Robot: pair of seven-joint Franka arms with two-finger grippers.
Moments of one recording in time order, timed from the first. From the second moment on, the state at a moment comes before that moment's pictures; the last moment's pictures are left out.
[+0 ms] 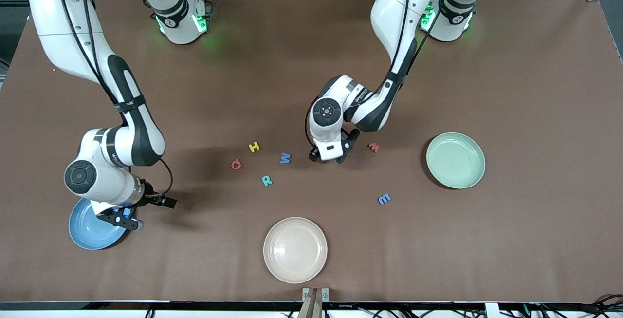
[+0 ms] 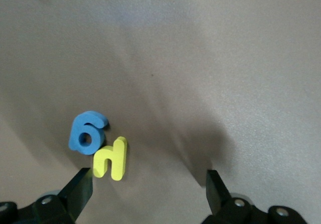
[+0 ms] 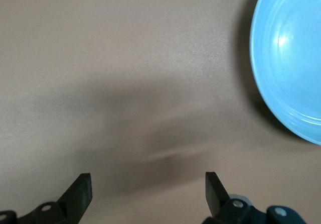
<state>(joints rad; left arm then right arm) -0.86 0.85 0.10 -1.46 -0.20 2.24 -1.67 0.05 0.72 0.00 -1.54 0.00 2.26 0.35</state>
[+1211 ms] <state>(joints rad) -0.87 0.64 0.10 -1.77 -0.16 2.43 -1.67 0.09 0.73 0.01 -1.54 0.00 2.26 0.35</state>
